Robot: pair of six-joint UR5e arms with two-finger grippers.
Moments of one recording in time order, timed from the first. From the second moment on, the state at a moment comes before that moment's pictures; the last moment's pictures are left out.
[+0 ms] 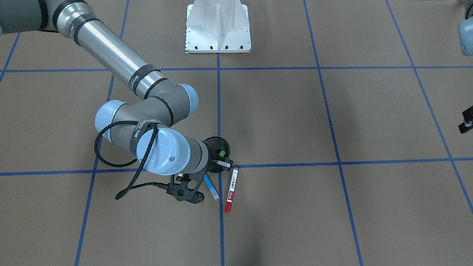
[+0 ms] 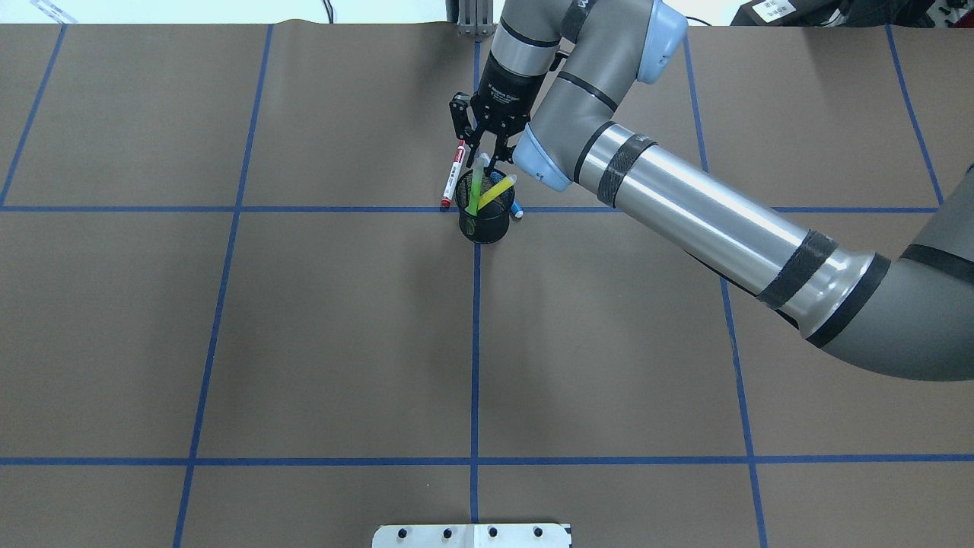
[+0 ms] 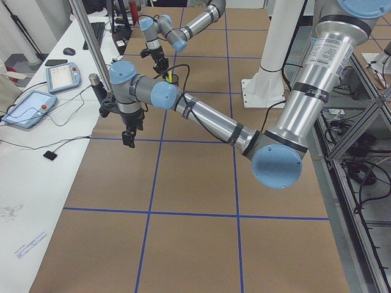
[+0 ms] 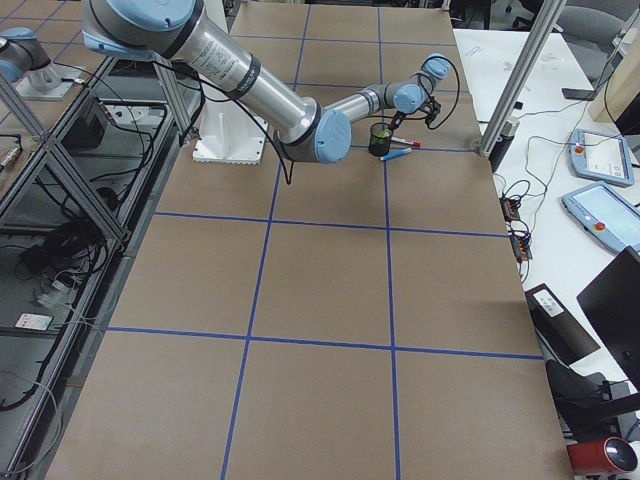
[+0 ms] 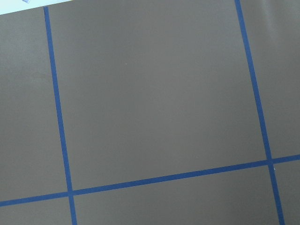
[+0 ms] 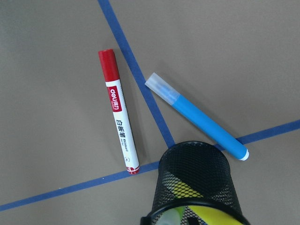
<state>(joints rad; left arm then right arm) -1.40 -1.95 -1.69 -1.37 -2.30 -0.15 0.82 -0.46 0.86 -1.28 2.48 1.38</state>
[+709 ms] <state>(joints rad) -1.40 -1.95 -1.69 -1.37 -2.29 -0.15 0.84 -0.47 0.86 -1.29 2.56 1.39</state>
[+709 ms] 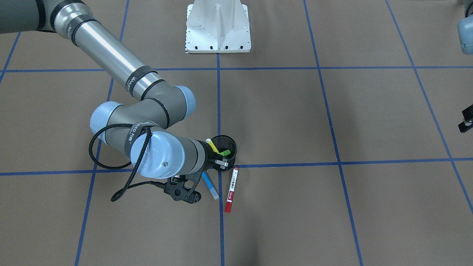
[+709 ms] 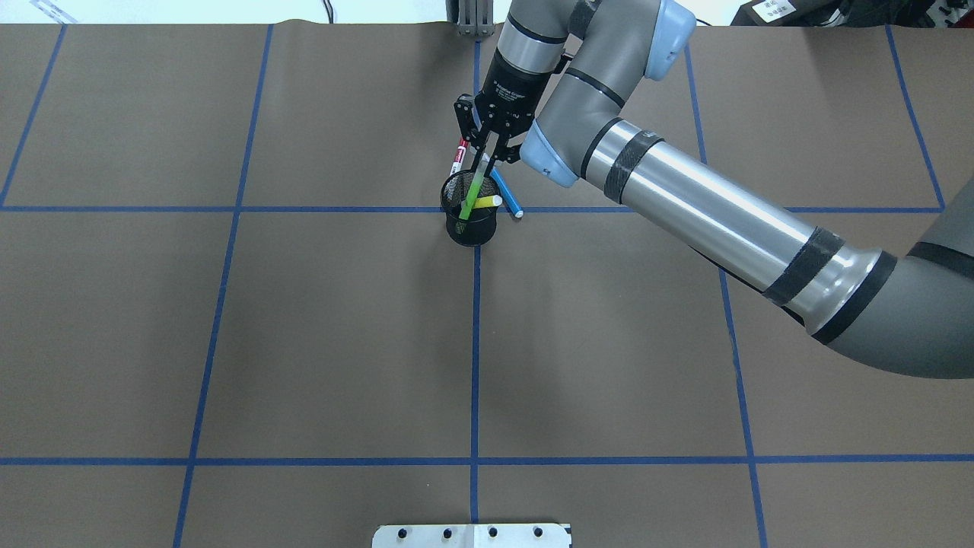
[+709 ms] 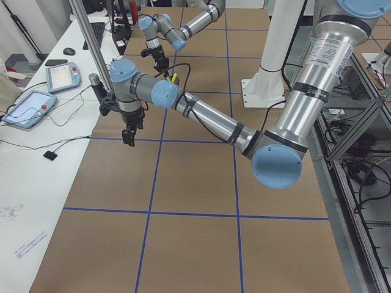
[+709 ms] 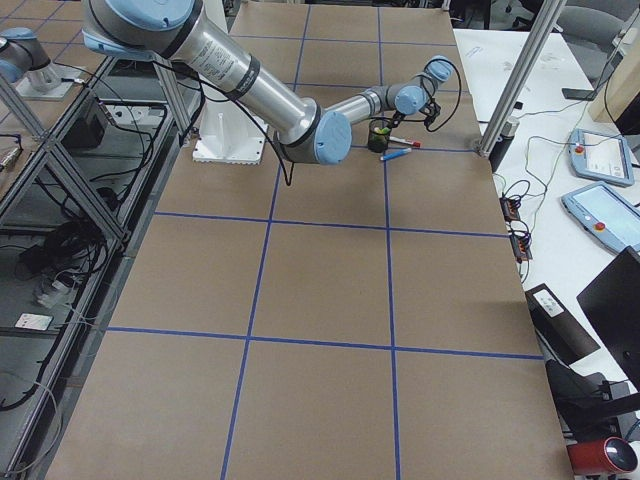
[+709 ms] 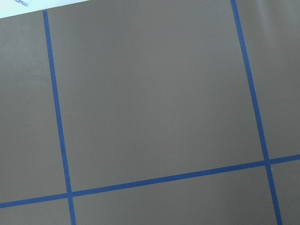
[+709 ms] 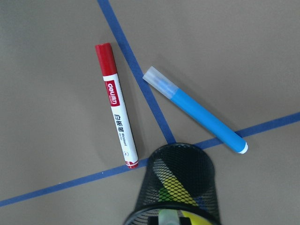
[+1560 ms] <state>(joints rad) -1.40 -1.95 -1.73 -1.32 -2.29 -0.15 0.95 -0.49 0.87 -1.29 2.76 1.39</state>
